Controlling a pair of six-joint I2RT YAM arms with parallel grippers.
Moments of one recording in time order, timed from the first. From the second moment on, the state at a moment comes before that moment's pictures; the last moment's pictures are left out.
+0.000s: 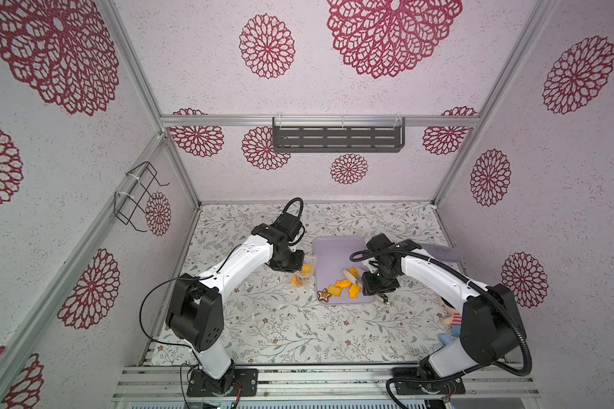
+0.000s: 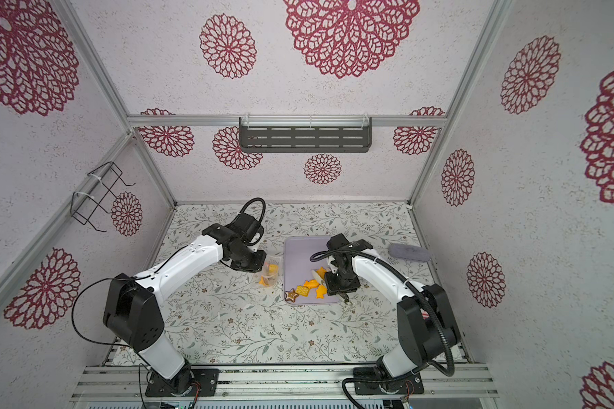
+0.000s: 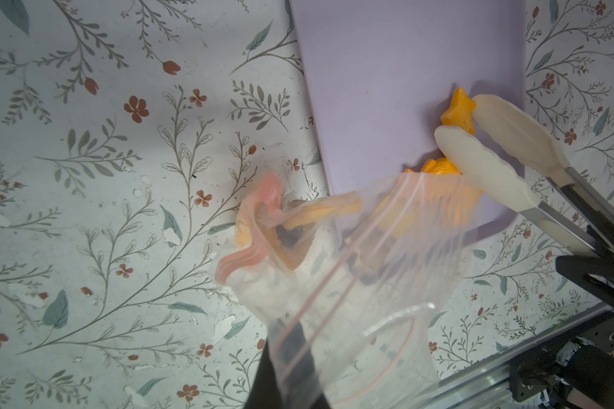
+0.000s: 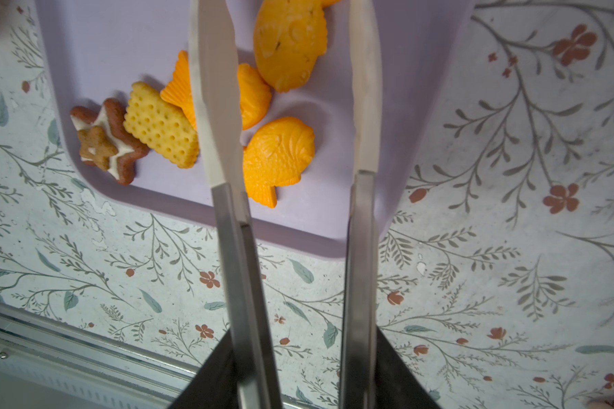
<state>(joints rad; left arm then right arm) -0.53 1.71 1.44 -0.99 0.12 -0.34 0.49 1.55 1.14 -1.05 -0.13 0.23</state>
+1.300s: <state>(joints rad) -0.51 1.71 1.44 -0.94 0.17 -0.34 0.60 1.30 1.30 -0.92 -0.33 0.23</state>
